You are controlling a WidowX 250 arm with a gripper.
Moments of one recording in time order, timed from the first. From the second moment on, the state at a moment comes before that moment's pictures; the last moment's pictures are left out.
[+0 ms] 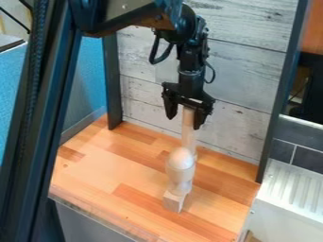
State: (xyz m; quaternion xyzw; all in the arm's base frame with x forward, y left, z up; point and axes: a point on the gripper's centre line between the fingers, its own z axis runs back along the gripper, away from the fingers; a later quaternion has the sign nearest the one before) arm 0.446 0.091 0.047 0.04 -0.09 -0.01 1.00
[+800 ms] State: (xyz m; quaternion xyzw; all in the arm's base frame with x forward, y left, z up) arm 0.433 0.099 0.055 -0.01 -0.10 0.01 0.99
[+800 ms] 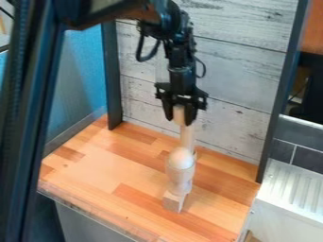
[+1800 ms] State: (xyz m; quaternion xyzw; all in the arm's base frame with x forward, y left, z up) arm 0.390 0.201 -0.015 0.02 -0.11 0.07 0.99
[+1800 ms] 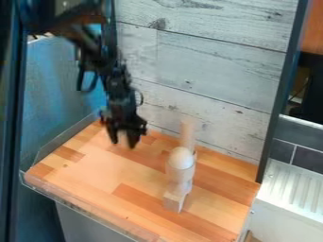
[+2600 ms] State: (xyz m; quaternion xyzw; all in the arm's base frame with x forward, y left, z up) arm 0.379 0.207 -0.046 0.01 -0.10 0.07 0.99
